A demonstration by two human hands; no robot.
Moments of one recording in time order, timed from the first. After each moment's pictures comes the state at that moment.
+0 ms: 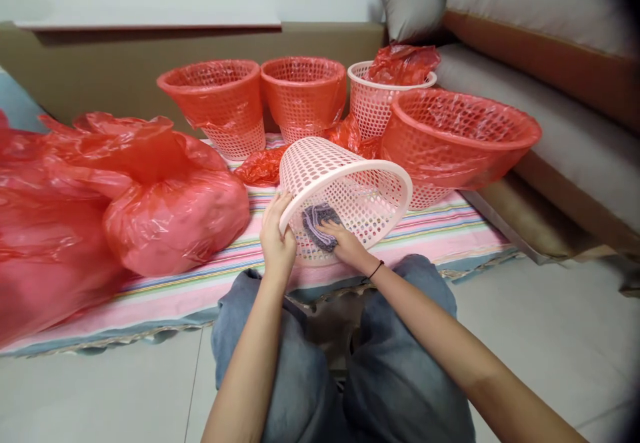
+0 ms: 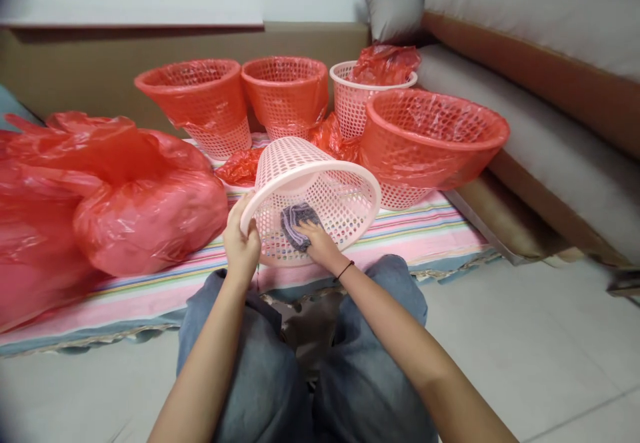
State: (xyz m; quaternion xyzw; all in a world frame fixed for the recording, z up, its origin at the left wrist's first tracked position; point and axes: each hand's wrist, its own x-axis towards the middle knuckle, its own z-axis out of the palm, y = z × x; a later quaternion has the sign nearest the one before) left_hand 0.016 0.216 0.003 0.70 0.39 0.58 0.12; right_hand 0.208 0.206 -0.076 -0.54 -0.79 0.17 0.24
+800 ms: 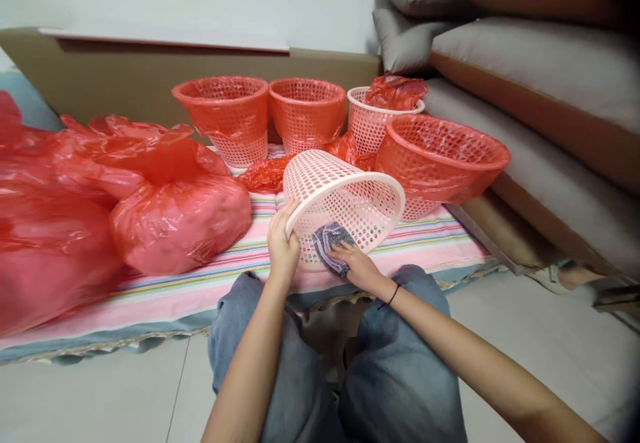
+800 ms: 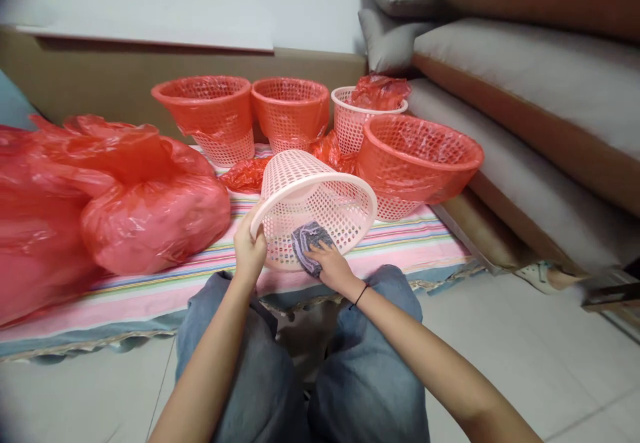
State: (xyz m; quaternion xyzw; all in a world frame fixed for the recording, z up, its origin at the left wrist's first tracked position) left_hand 0.020 0.216 -0.007 0.68 0.38 0.60 0.17; right_hand 0.222 0.151 -0.048 -0.59 -0.79 0.16 0.08
